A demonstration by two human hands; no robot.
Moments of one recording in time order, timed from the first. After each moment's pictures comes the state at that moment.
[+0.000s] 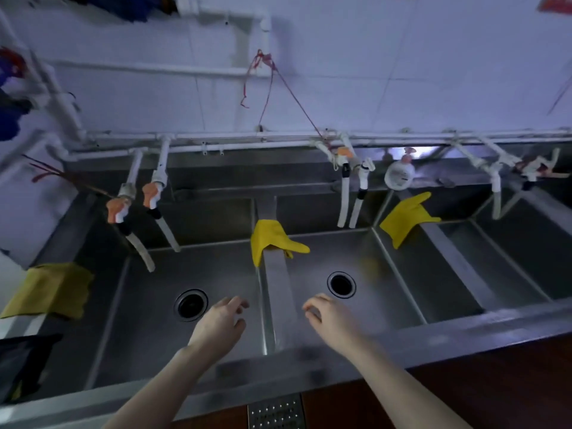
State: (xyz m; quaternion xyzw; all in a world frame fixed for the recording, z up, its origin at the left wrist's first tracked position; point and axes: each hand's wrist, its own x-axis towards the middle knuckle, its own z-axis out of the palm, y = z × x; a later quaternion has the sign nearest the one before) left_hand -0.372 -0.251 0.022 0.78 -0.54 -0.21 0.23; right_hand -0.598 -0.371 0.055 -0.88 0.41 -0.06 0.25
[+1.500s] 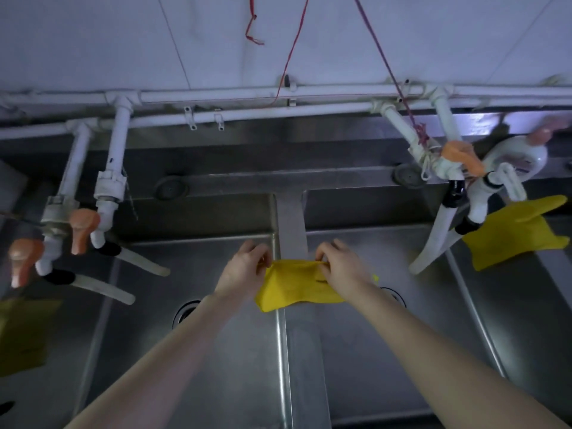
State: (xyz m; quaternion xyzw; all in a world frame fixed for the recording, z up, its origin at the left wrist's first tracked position) left_hand -0.252 -0.492 -0.030 0.78 -0.51 -0.22 0.29; right_hand -0.432 -0.616 -0.022 -0.88 0.41 -0.01 0.24
